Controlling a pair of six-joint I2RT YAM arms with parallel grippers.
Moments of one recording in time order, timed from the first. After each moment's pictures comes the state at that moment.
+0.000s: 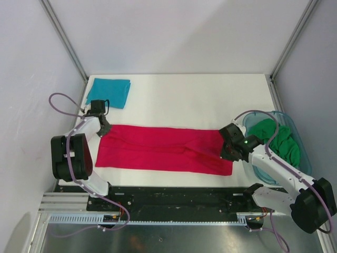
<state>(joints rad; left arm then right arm) 0.11 1.60 0.96 -0.43 -0.31 -0.58 0.55 1.08 0.75 -0.81 0.22 0.79</state>
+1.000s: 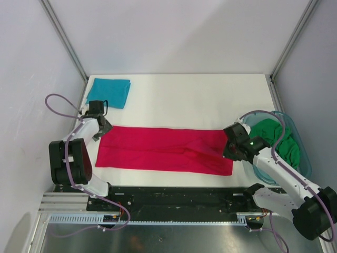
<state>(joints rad) 0.11 1.54 0.94 -0.48 -0.36 -0.61 0.51 1.01 0.76 -0.84 0.20 0.79</state>
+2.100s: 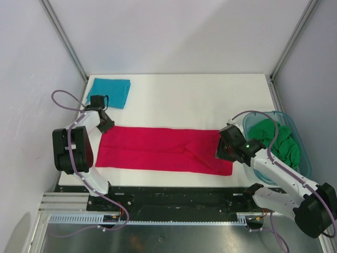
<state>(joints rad) 0.12 1.70 1.07 -0.47 -0.18 -0.58 0.59 1.03 0.71 -0.72 0.16 0.75</state>
